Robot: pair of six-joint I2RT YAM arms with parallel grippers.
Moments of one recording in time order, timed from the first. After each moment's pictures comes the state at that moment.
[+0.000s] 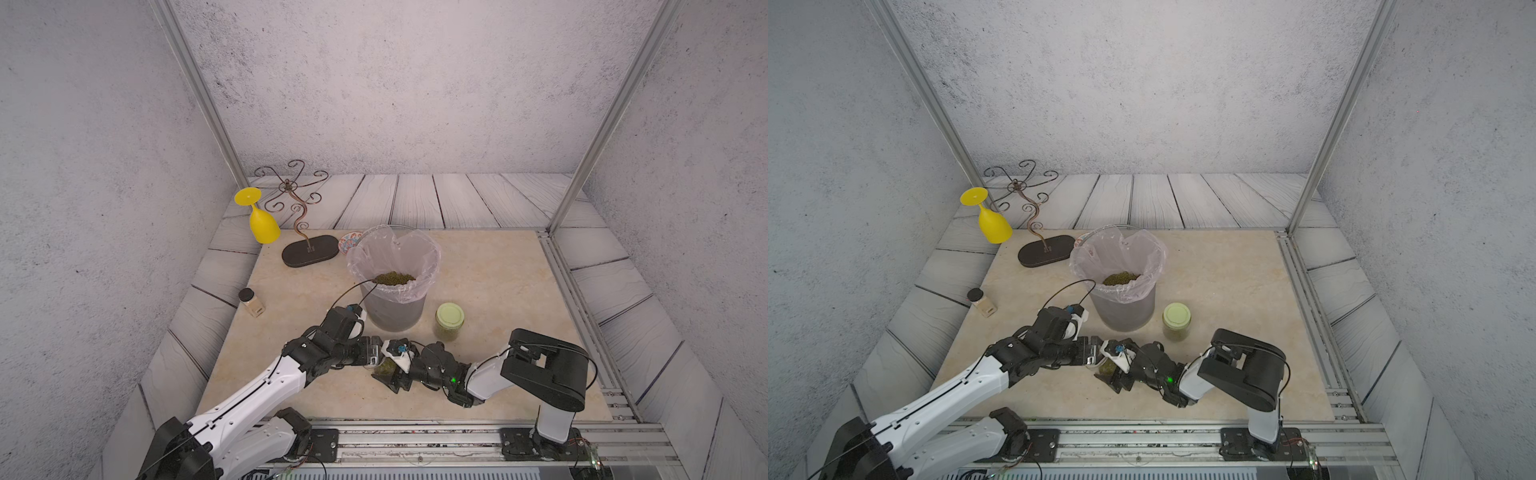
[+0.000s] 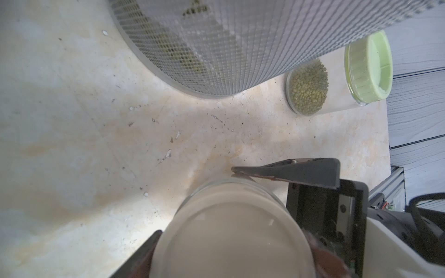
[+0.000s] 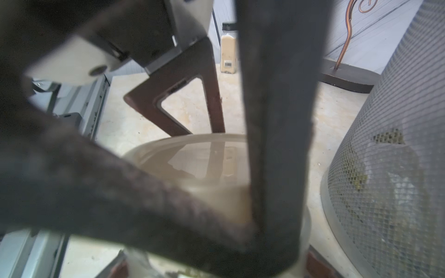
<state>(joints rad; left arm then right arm) -0.63 0.99 0.59 -0.50 0.27 -0.63 1.14 1.81 0.54 0.94 -0.09 -0.06</state>
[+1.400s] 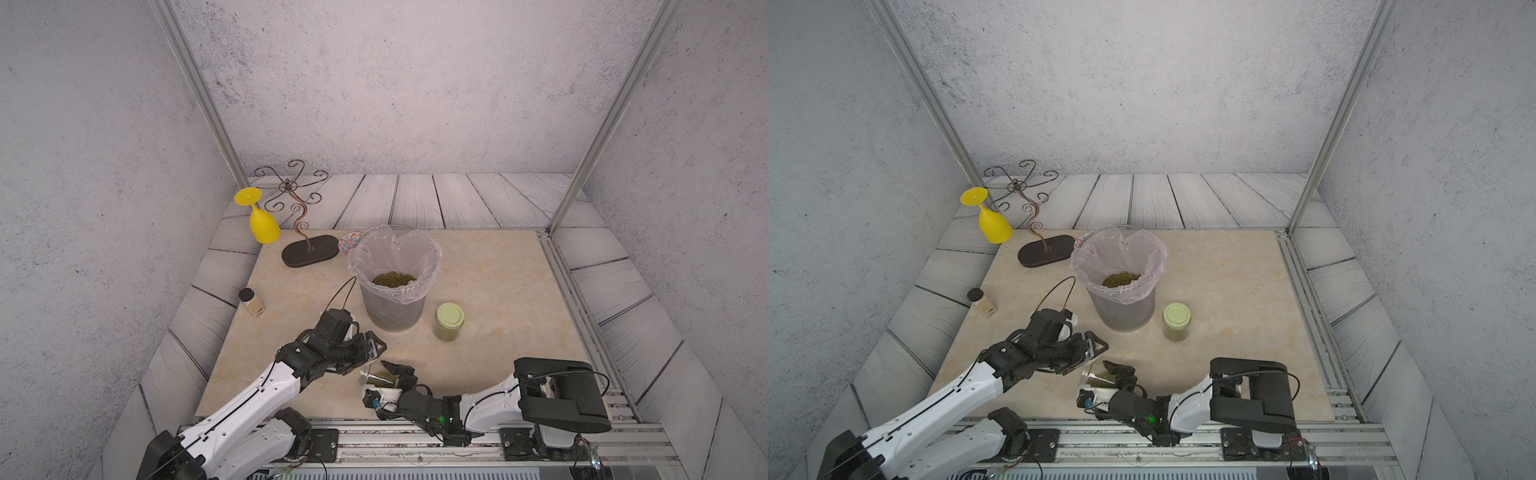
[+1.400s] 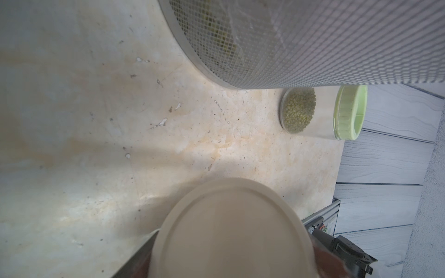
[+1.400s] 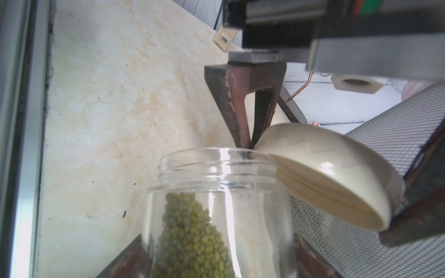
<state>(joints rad) -0.61 0.93 0.58 -0.51 0.32 -0.95 1.49 1.75 0.60 0.72 0.54 -0.44</state>
